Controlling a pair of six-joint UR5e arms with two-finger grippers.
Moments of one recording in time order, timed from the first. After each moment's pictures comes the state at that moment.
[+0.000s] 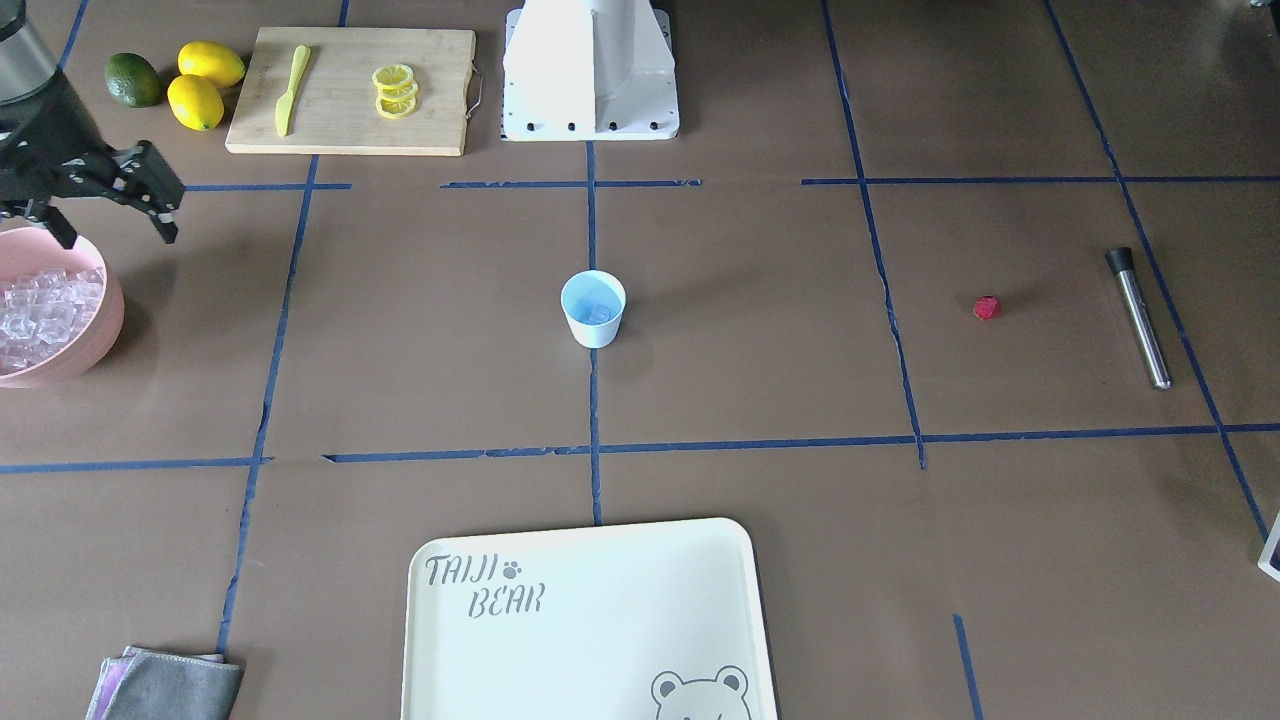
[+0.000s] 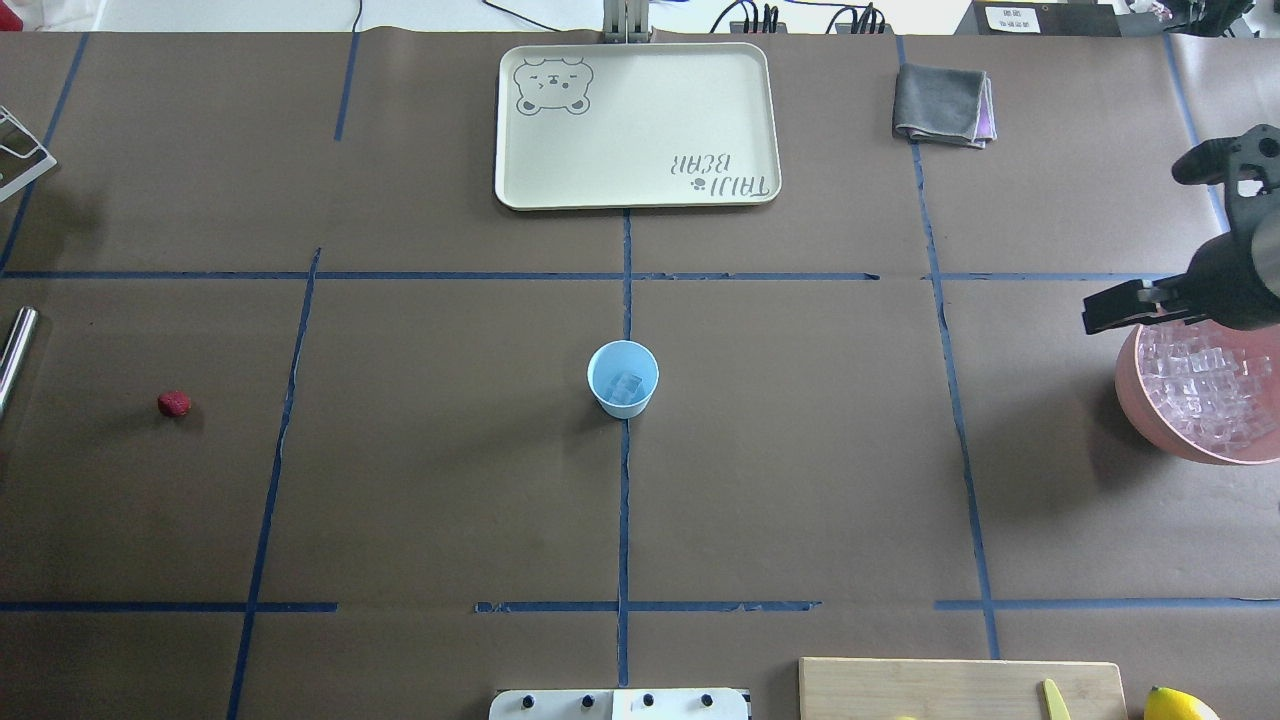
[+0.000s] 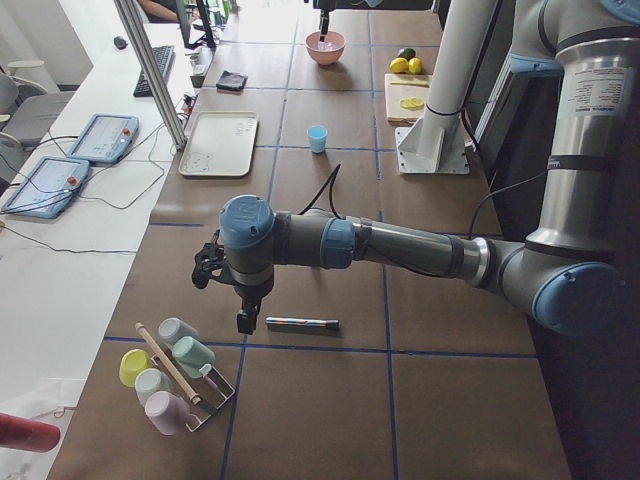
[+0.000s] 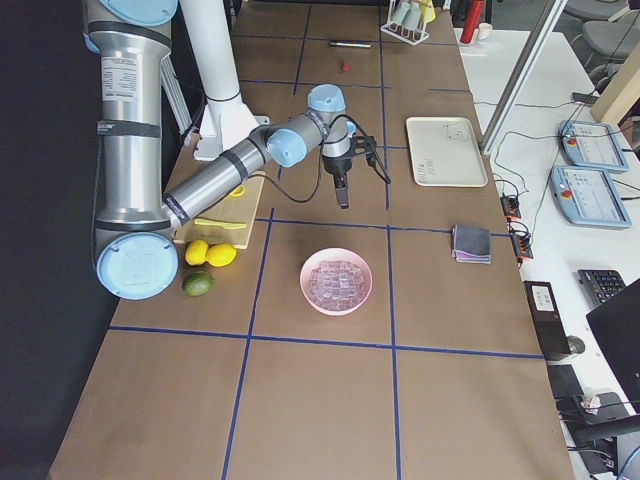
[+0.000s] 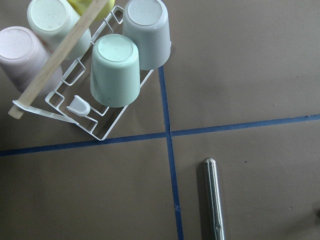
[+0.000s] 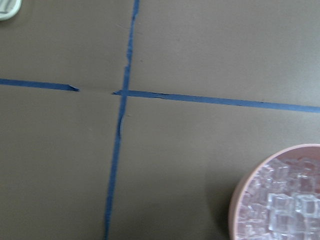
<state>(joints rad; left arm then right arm) -1.66 -1.63 -1.70 -1.47 -2.38 0.12 0.99 -1.64 2.18 -1.52 2.03 0.72</state>
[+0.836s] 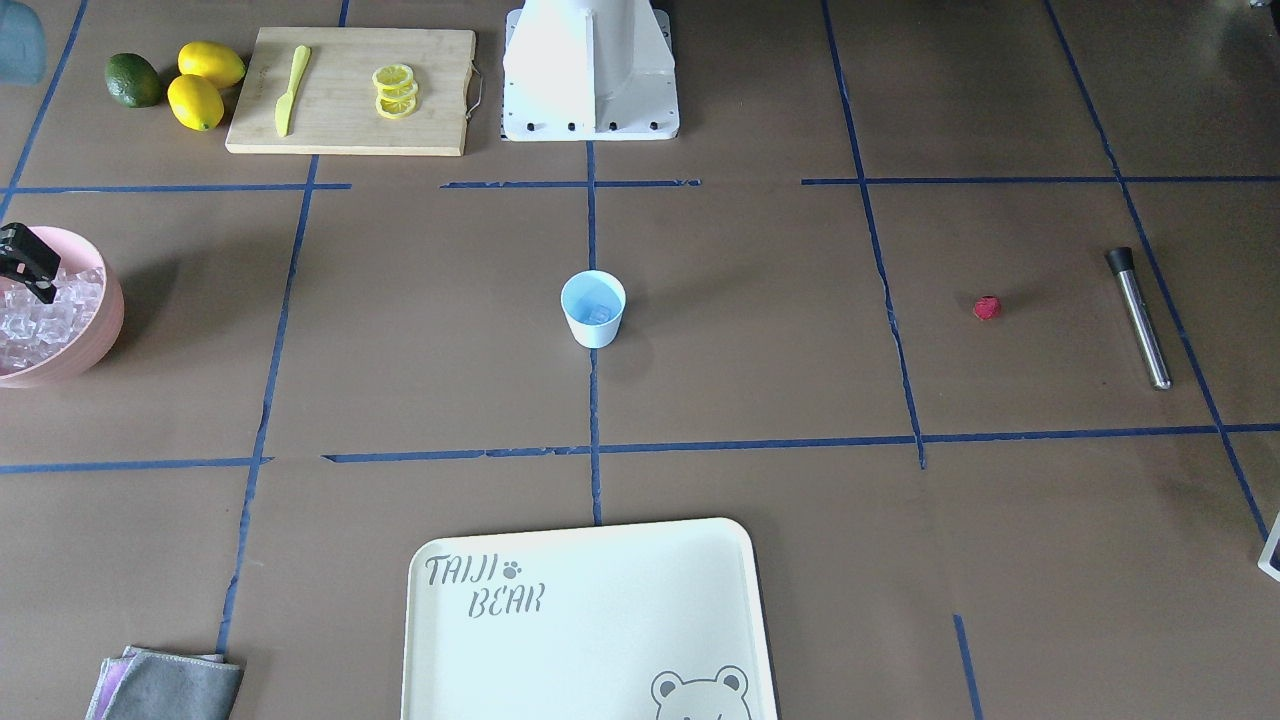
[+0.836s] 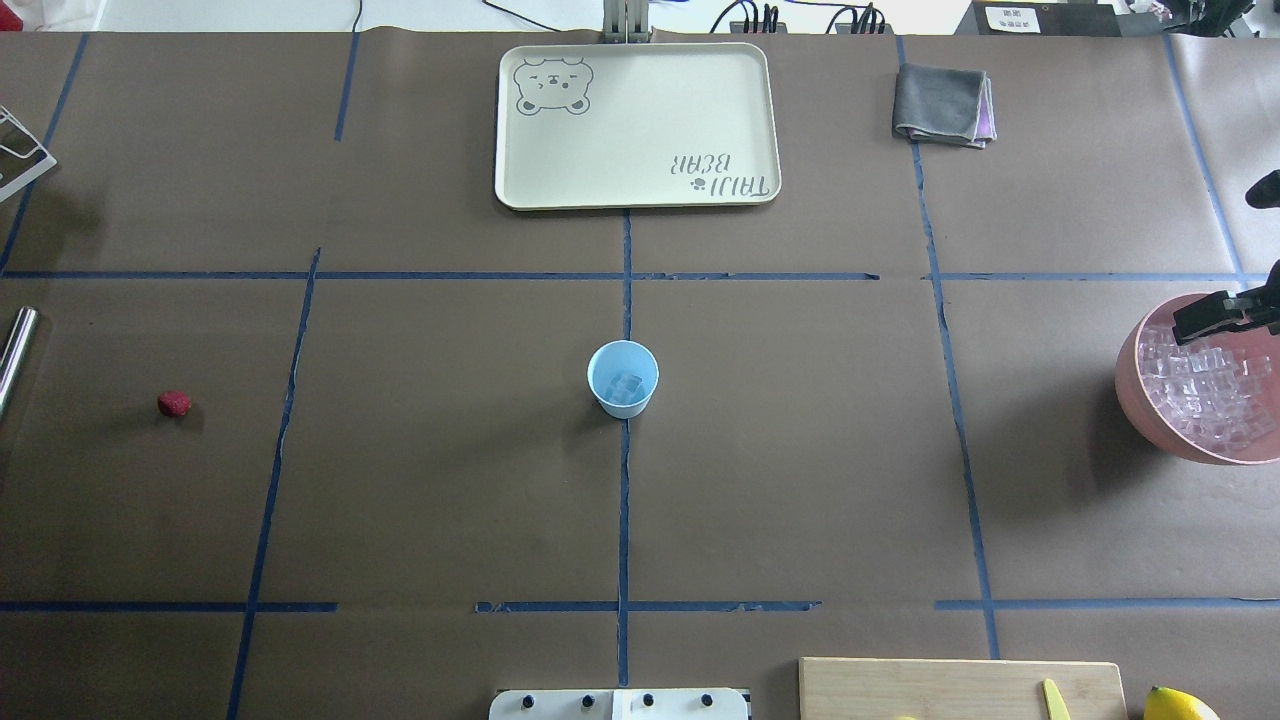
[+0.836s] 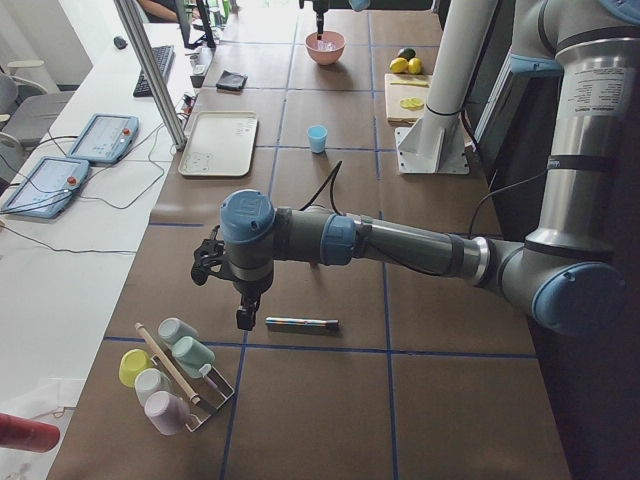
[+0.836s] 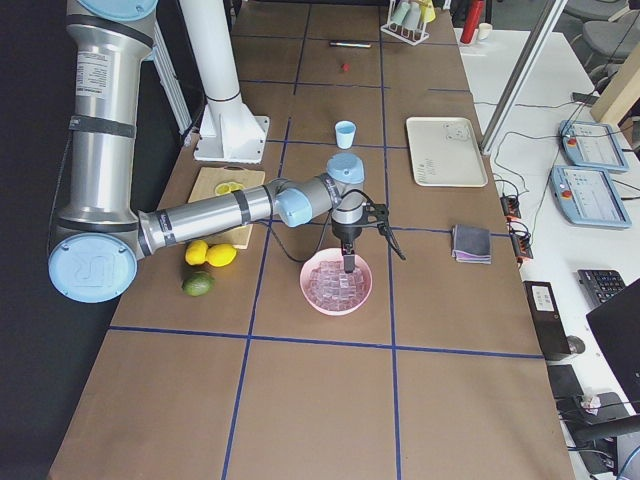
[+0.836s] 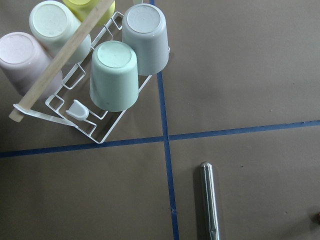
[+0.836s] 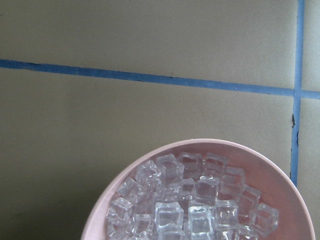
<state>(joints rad) -1.66 -1.63 -1.71 -1.47 -2.38 0.09 1.10 -1.68 1.91 -1.40 2.09 0.55</state>
